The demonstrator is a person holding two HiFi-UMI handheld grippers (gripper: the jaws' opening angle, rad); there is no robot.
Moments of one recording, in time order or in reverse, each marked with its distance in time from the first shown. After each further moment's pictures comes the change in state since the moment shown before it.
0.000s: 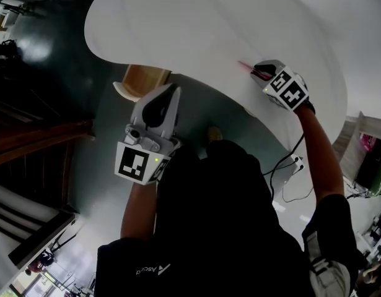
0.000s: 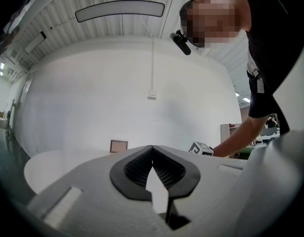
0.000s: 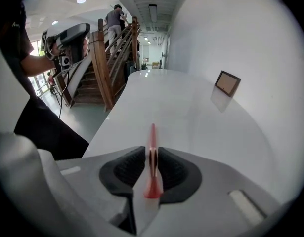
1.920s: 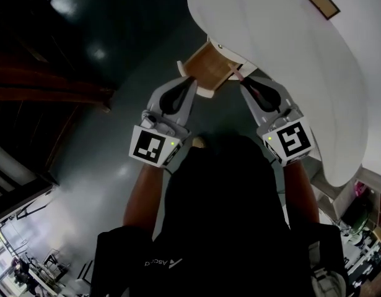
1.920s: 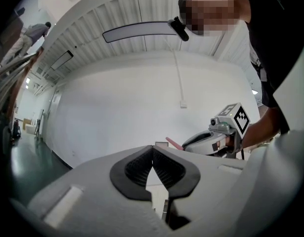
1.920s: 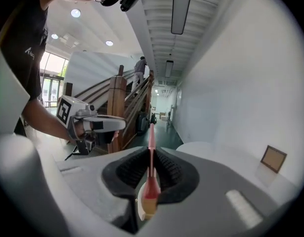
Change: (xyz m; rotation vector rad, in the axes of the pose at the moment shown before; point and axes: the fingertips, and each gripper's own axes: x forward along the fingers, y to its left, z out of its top) left arm -0.252 0.244 0.001 -0.003 -0.057 0.244; right arm 0.028 0.278 0.398 -0.113 -0.637 -0.003
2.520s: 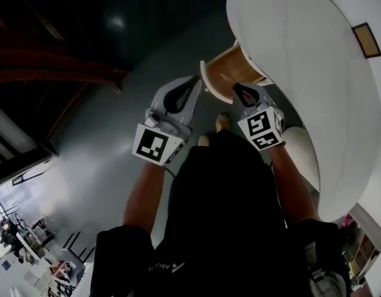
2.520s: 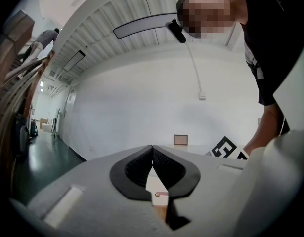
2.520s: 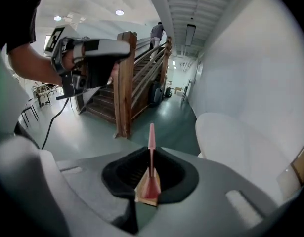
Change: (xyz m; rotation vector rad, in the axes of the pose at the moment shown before) left arm 0.027 0.114 -0.043 -0.014 0.048 0.167; right arm 0.182 -0.006 -0.135 -0.128 0.355 0.171
